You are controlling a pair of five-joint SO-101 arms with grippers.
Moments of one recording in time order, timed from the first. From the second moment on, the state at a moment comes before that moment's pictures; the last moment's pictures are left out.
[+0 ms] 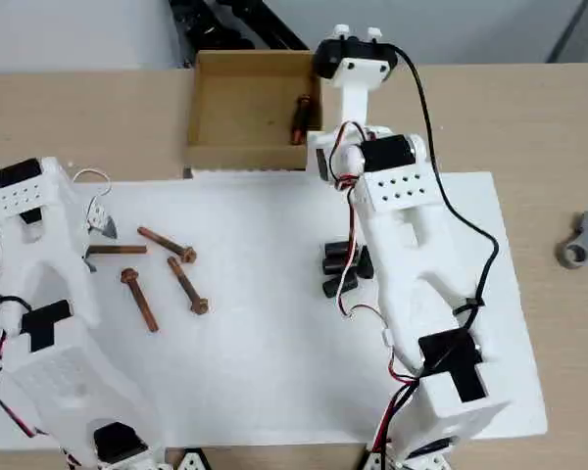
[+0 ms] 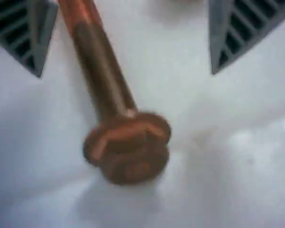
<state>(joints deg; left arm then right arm) -26.2 25.7 -7.5 86.6 53.4 -17.5 7.6 -9.0 60.7 -13.8</state>
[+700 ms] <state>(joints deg) -26.2 33.9 -12.3 84.4 53.5 -17.6 7.6 -9.0 62.6 -13.8</state>
